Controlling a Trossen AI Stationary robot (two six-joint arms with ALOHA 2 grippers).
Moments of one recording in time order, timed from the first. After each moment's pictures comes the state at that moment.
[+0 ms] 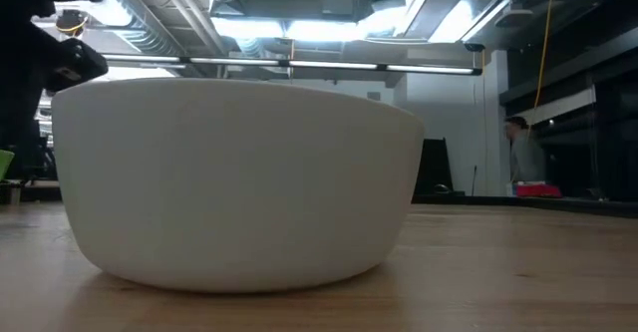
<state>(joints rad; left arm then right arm) -0.68 1.34 0.76 -0.53 -0.18 -0.66 0.79 1.15 1.24 -0.74 0.91 0.83</state>
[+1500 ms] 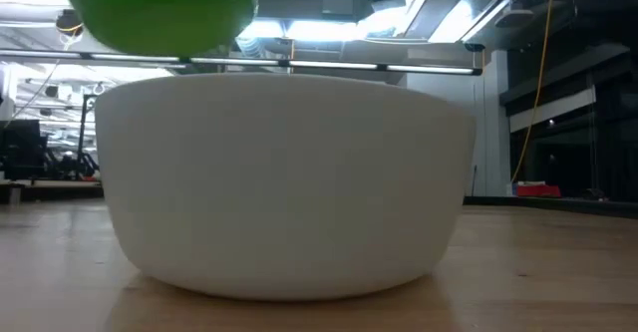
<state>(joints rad) -0.37 1.37 0.98 -0.45 -0.16 -0.20 1.20 1.04 0.46 -0.59 1.56 1.60</state>
